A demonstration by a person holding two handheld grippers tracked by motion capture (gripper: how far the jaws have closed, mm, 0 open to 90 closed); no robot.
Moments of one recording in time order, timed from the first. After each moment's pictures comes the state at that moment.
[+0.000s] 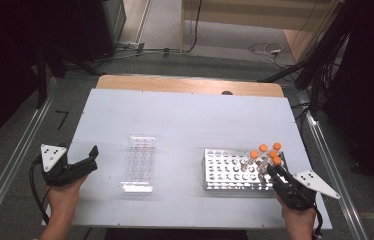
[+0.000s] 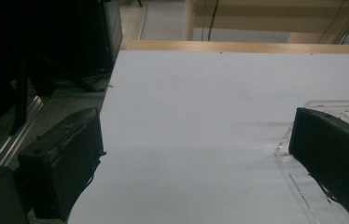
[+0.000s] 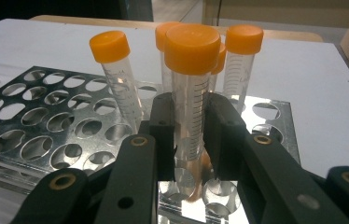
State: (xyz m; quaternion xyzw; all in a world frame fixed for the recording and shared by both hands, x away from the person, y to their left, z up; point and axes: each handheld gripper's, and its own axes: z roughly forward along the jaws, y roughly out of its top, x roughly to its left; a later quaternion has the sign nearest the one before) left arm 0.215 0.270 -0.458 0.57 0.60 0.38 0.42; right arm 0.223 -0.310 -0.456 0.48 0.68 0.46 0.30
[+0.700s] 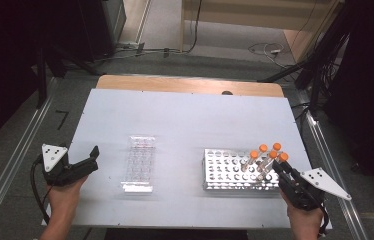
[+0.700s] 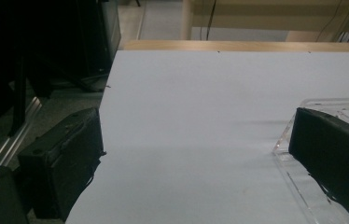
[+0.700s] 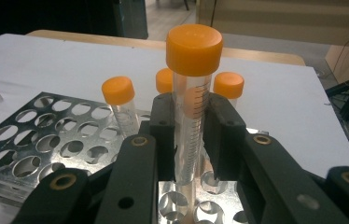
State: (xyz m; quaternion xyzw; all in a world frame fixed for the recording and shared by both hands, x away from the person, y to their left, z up) left arm 0.215 0.269 -0.458 0.57 0.59 0.38 0.42; right arm 0.216 -0.311 -0.427 0.48 0.67 0.46 0.32
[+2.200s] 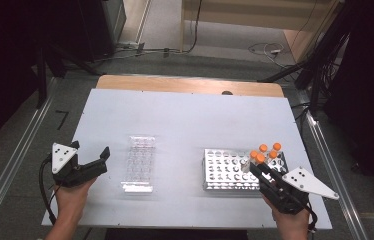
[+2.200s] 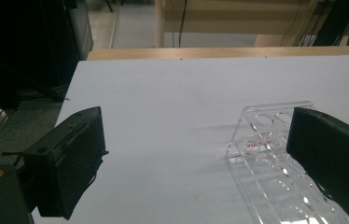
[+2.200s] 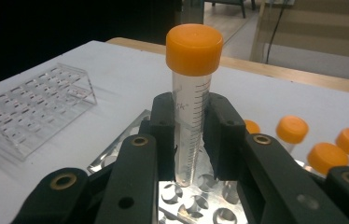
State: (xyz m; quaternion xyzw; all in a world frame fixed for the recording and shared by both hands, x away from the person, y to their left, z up) left arm 0.213 0.243 -0.447 0.60 0.56 0.36 0.46; right arm 0.200 -0.257 -0.398 0.40 0.72 0.50 0.26
